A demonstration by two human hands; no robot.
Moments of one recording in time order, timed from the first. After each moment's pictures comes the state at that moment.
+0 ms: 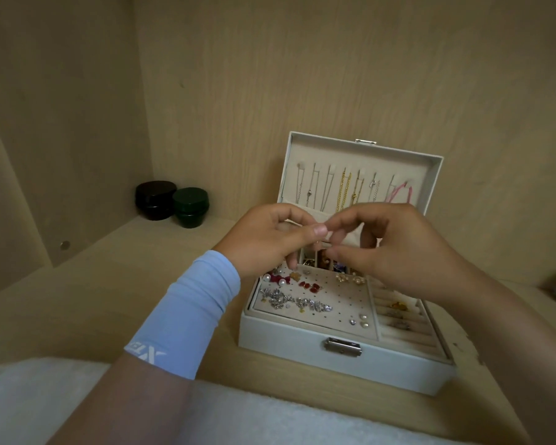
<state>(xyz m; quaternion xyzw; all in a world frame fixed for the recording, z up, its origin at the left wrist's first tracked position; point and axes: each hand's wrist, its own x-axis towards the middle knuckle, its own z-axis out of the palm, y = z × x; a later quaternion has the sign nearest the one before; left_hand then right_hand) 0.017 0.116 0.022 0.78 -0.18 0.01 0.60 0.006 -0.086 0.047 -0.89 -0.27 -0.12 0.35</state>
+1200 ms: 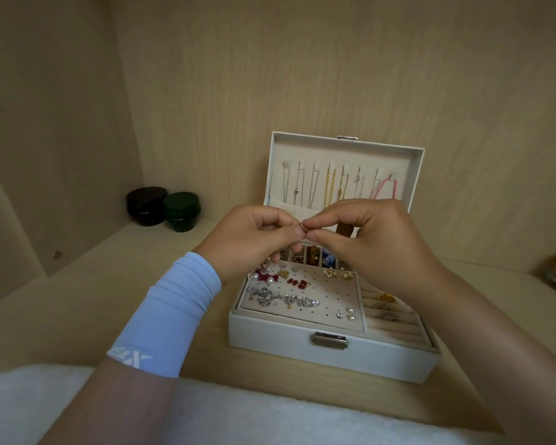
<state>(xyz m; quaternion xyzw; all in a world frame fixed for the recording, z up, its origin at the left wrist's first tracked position) 0.013 0.117 0.026 0.80 -0.19 0.02 0.57 0.012 -0.084 0.033 -0.84 -0.32 -0.23 0.37</state>
